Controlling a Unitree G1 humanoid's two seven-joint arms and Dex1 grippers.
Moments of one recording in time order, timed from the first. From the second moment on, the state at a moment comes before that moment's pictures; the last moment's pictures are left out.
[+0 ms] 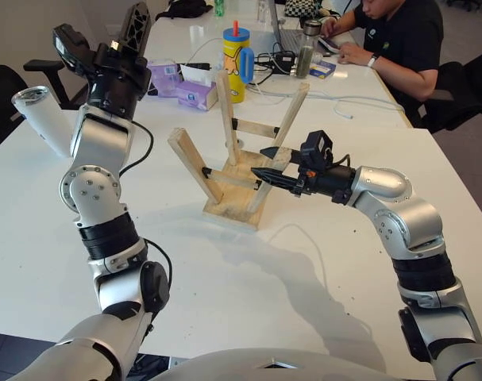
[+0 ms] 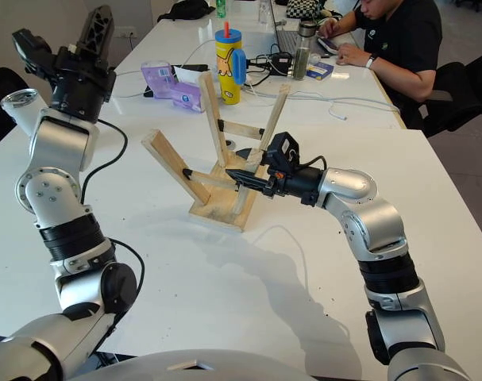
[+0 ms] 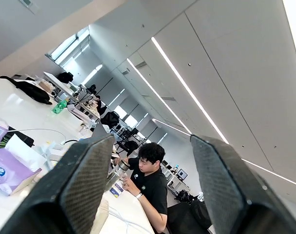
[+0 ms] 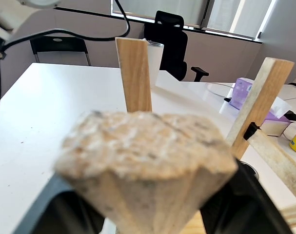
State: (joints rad) left arm -0.73 0.11 0.43 -0.16 -0.99 0.58 0.10; right arm -0.45 -0.53 0.13 -0.22 0.49 0.50 0.83
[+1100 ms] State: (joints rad) left arm -0.66 0.14 0.35 -0.20 -0.68 0.38 0.04; right arm -0.44 -0.48 0.11 -0.25 0.53 0.57 0.84
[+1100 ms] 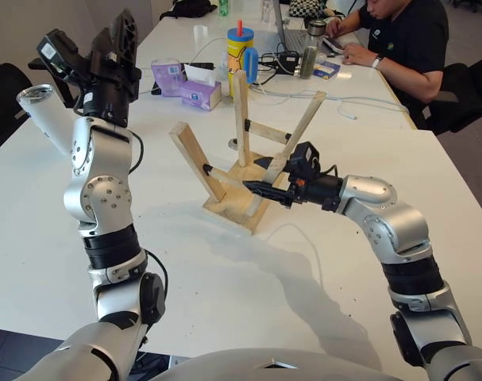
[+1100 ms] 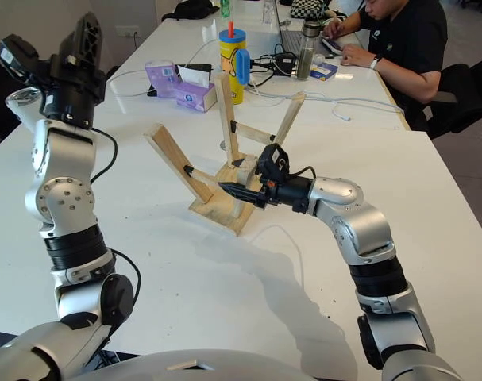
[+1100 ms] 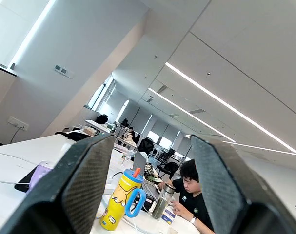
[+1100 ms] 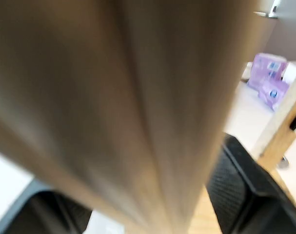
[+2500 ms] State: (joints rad) left arm -0.58 0.50 -0.30 0.20 0.08 0.24 -0.55; right arm -0.50 -0.39 0.30 -0.11 0.10 0.33 0.73
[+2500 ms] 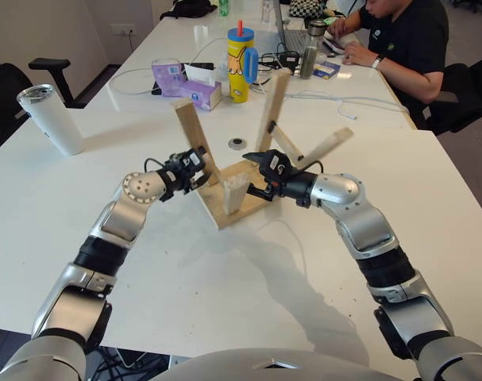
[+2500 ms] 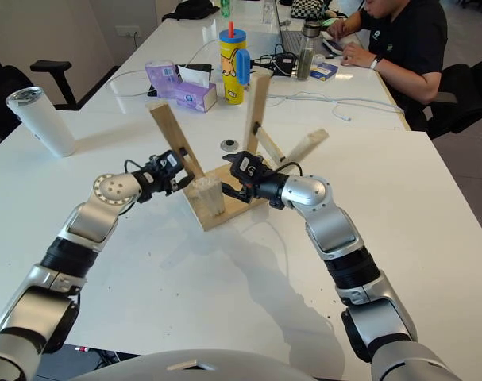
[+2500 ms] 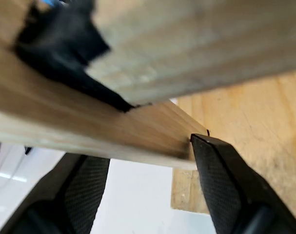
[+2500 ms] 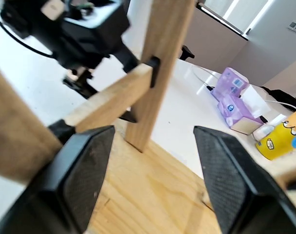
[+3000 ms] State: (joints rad) left arm -0.61 0.46 -0.25 0.49 0.10 0.08 -0.54; right arm -0.77 -0.28 0.03 -0.11 0.18 0.40 0.51
